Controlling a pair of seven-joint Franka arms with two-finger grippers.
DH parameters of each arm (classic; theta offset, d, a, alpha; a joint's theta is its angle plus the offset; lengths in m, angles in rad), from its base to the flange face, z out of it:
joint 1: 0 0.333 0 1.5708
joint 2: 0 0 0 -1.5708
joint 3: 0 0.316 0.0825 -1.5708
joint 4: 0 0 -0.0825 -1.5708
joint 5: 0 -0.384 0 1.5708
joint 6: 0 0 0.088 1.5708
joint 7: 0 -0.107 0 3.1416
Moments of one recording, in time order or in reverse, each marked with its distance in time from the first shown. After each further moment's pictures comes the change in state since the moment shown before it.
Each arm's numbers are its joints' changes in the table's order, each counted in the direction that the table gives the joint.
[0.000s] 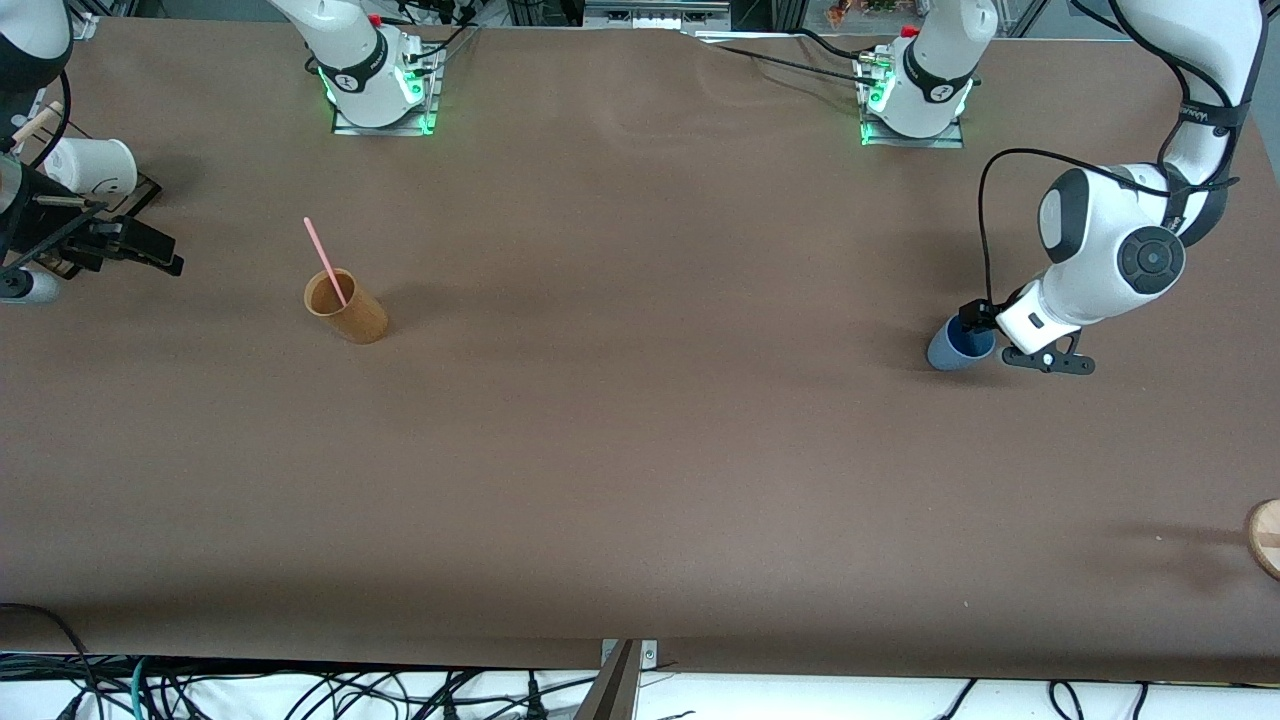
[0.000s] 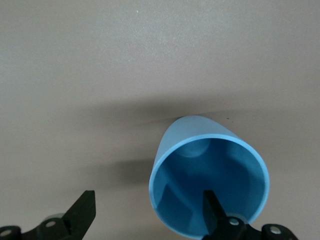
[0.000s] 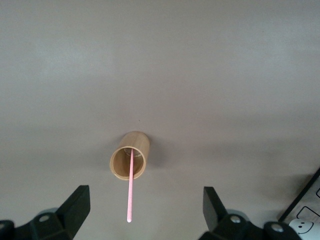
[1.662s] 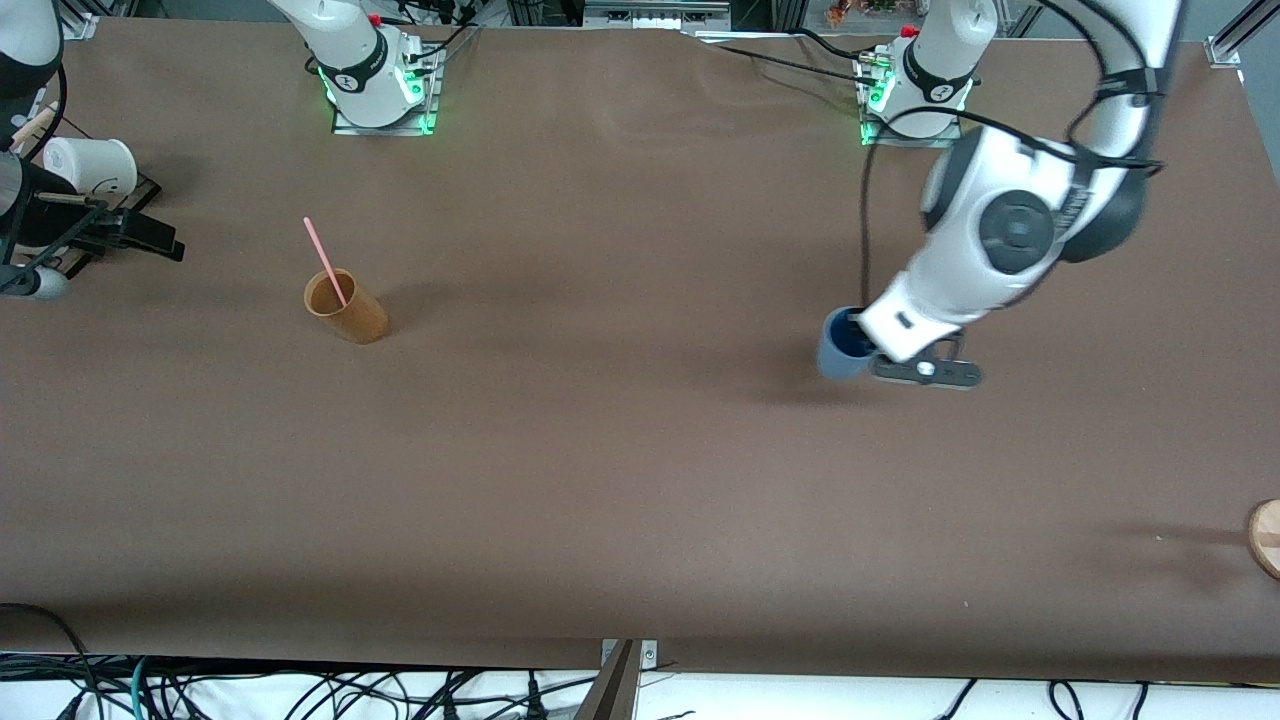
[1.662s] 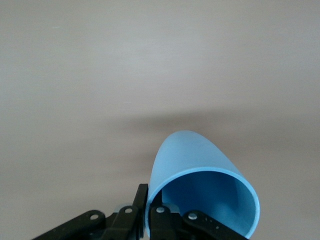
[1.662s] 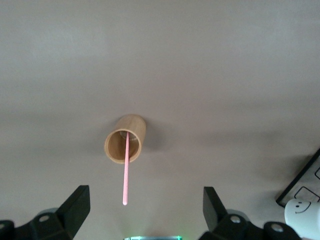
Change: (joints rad) left arm -0.418 -0.070 -0.036 -0.505 0.077 0.373 0.463; right arm -0.010 -0.006 -0.008 -0.002 0.001 0.061 0.001
